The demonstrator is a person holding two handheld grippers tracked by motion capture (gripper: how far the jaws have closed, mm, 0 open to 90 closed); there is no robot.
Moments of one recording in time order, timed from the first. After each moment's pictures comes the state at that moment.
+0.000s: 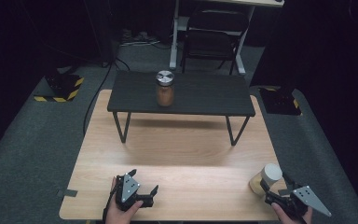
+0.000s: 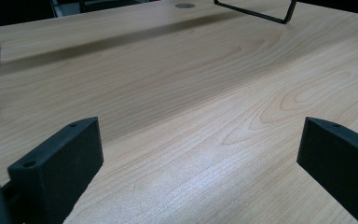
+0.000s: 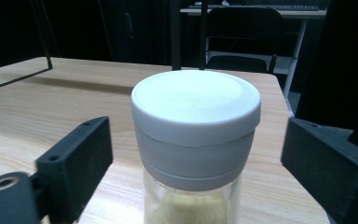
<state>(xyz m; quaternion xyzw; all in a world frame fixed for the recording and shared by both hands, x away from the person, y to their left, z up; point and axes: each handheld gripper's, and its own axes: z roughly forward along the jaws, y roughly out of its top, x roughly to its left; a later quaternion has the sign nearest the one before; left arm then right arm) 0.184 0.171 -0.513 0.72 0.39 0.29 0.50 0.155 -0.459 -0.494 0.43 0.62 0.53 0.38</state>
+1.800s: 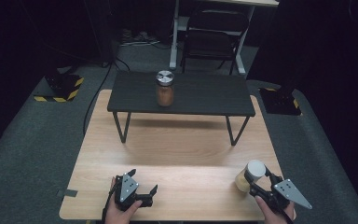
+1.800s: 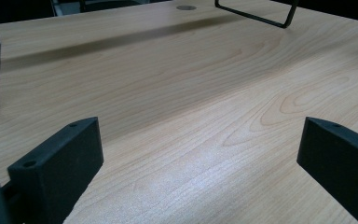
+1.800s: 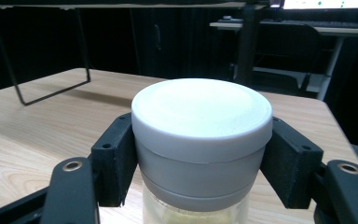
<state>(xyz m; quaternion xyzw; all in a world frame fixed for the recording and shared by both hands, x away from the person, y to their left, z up) 0.185 0.174 -0.514 0.71 0.40 0.28 0.50 0.169 -0.414 -0.483 0.39 0.64 0.56 0.37</state>
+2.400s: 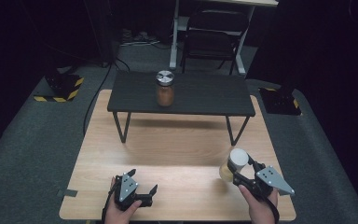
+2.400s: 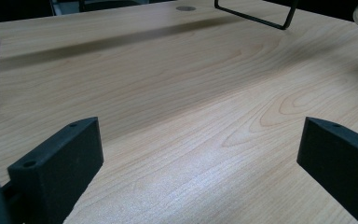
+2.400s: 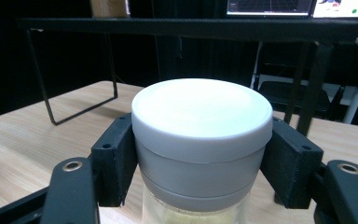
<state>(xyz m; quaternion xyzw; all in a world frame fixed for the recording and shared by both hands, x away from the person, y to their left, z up) 0.185 0.176 -0.514 0.71 0.40 0.28 0.51 0.196 -0.372 -0.455 0.36 0.64 0.58 0.35</state>
